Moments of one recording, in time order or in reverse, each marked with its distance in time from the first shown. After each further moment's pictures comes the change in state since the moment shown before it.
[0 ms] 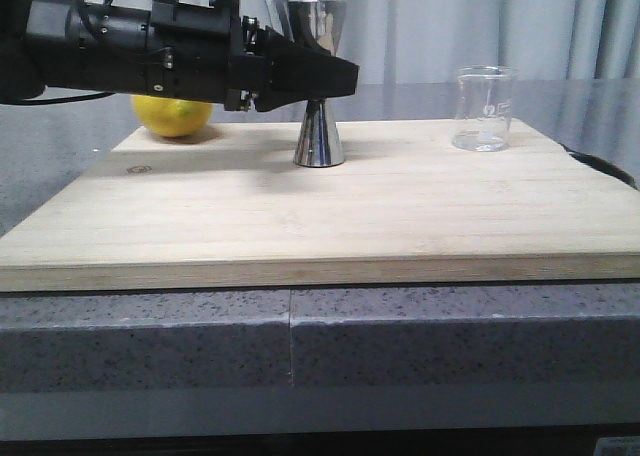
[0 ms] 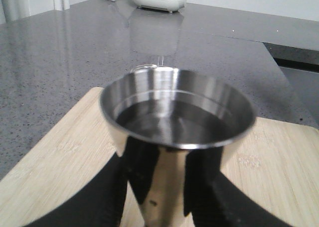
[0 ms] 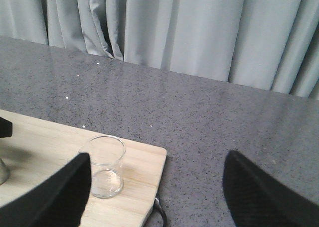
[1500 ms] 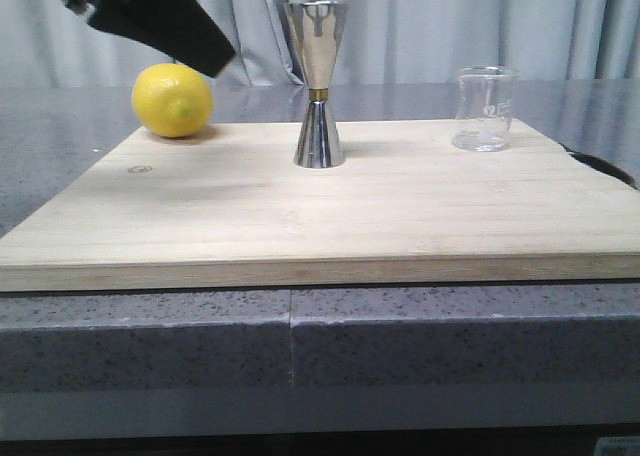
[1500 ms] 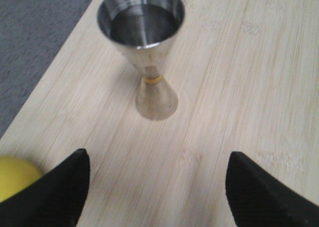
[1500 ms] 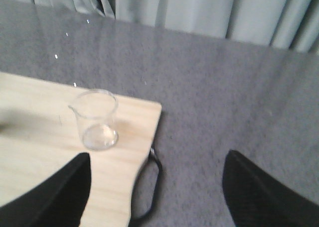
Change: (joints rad) left arm 0.000 -0.492 0.000 1.071 -0.267 -0.967; right arm 0.000 0.000 -0.012 0.025 0.186 0.000
